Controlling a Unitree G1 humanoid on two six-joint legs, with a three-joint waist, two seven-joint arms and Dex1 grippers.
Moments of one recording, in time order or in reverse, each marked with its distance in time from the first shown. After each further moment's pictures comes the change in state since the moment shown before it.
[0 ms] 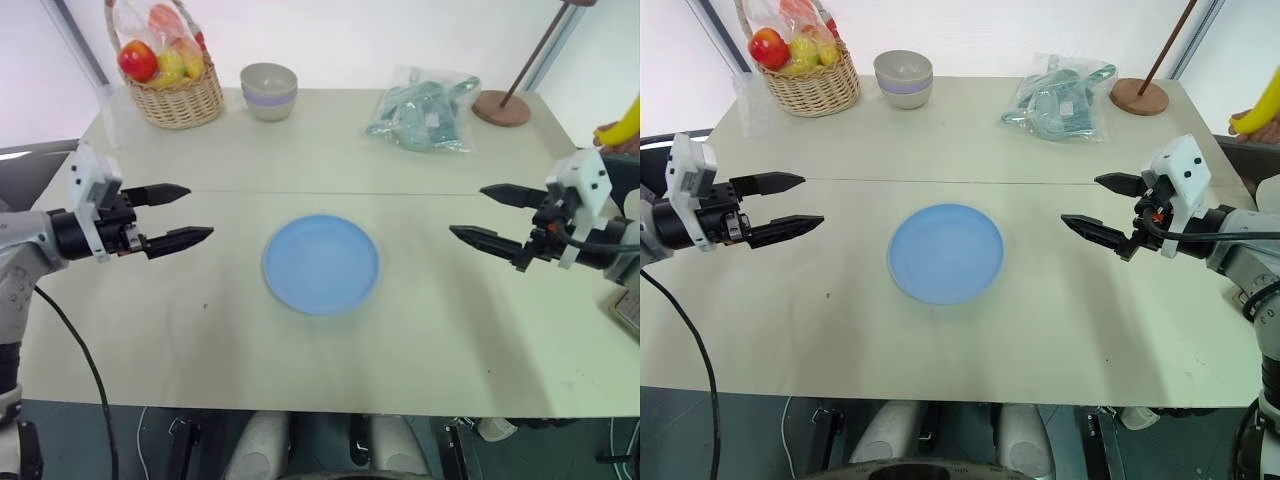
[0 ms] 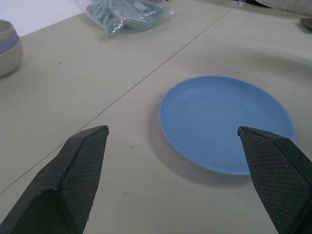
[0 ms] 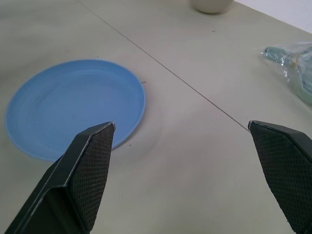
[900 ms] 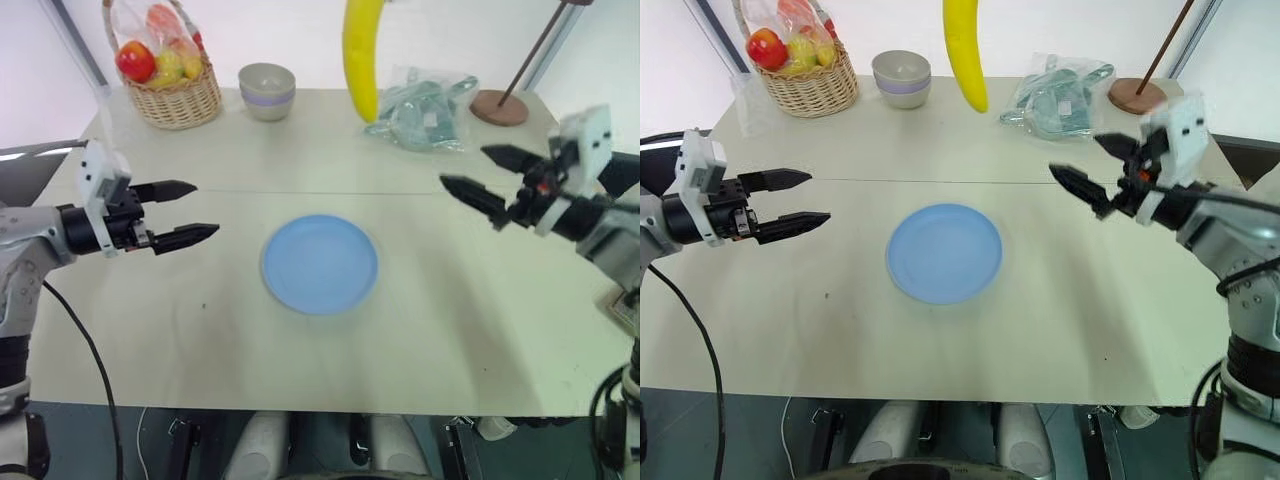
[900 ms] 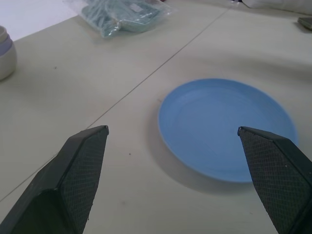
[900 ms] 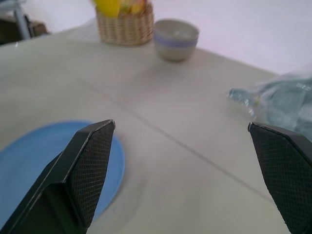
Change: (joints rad) left arm -0.043 -0.017 -0.040 0.021 0.023 -0.007 -0.002; right arm -0.271 0.176 -0.001 -0.060 0.171 0.197 -0.393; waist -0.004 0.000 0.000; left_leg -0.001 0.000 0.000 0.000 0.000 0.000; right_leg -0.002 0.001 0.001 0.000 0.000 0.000
